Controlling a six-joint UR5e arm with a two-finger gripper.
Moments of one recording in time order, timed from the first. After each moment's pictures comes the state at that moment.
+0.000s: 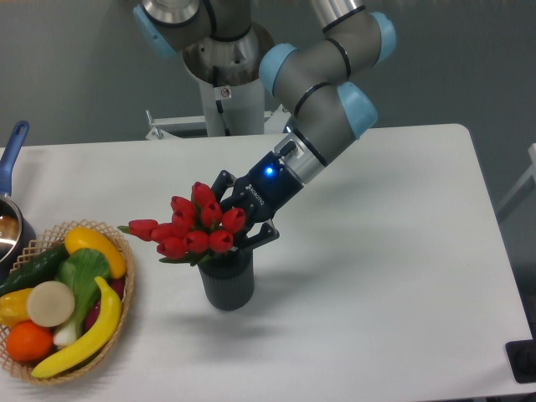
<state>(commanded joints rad) 2.63 -1.79 -1.90 -0.97 0.41 1.52</state>
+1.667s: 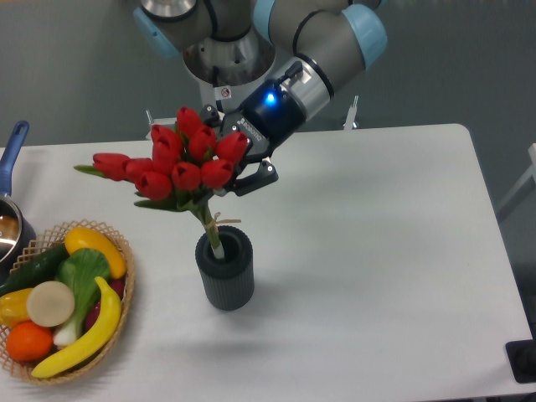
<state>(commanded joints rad) 2.65 -1.61 -1.84 -0.97 0.21 1.24</state>
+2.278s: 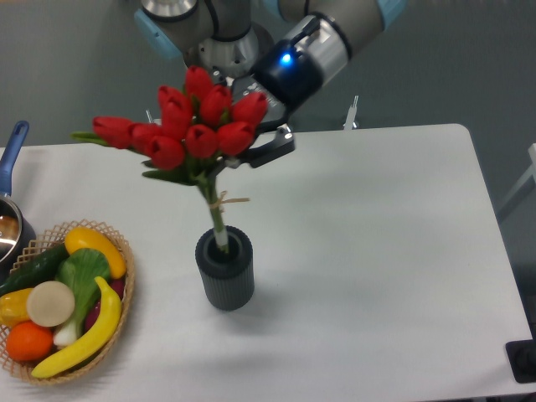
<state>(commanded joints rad) 2.78 -1.60 -1.74 -0.97 0.22 1.14</state>
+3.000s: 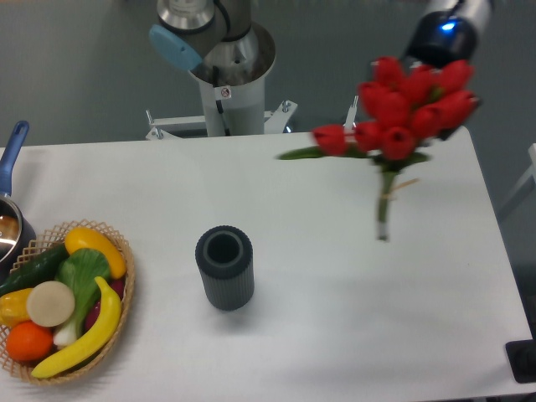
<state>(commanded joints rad) 3.09 -1.74 -1.63 -0.96 0.23 1.21</state>
